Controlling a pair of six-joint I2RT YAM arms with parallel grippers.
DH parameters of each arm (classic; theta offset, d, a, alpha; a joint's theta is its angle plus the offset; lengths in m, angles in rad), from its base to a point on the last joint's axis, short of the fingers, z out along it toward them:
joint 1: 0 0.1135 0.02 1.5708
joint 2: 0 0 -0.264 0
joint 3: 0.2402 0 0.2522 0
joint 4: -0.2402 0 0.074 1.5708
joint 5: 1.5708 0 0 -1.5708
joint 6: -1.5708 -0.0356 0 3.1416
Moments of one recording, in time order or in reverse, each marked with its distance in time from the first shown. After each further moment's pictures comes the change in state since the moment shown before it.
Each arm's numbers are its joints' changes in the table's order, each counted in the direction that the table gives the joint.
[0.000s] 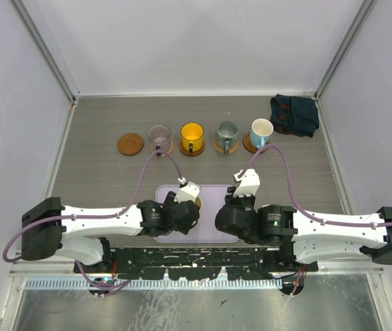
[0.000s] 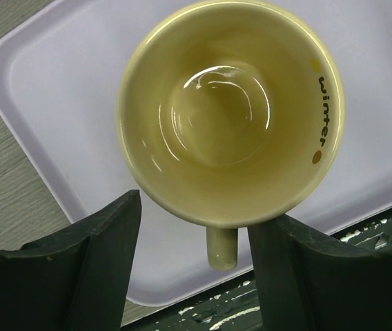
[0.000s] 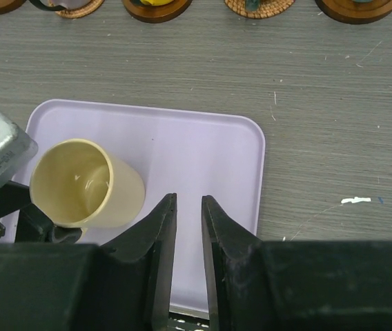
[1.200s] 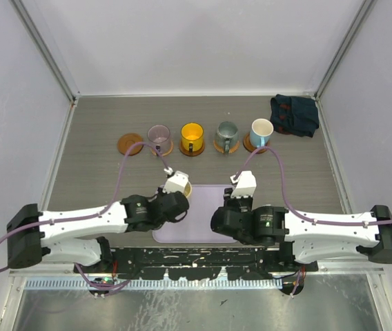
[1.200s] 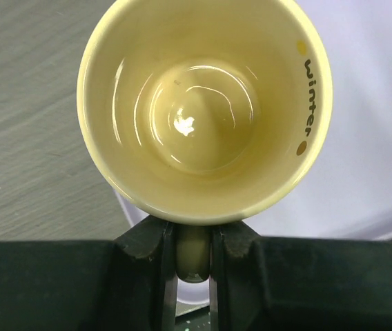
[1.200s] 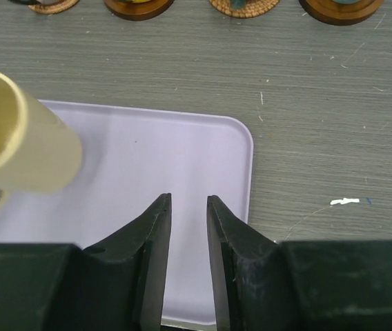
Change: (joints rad) left arm 0.052 0.100 0.008 -0.063 -0.063 -0.022; right arm -0.006 -0.061 -0.019 0.012 0.038 -0.010
